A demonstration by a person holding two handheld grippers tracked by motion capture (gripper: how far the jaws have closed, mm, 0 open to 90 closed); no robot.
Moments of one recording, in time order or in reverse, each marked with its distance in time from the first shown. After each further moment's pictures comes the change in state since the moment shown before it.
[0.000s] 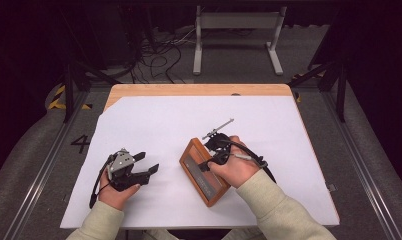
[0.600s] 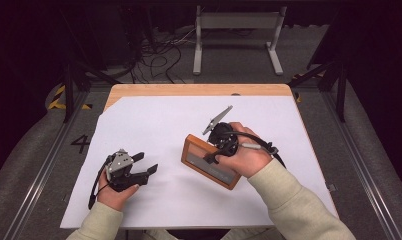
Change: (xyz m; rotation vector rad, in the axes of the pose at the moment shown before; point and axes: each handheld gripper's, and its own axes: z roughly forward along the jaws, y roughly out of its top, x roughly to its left) left arm 0.001 -0.003 -0.004 0.000 0.005 -0.013; right arm 0.004 0.022 -0.047 0.043 -0.021 -0.341
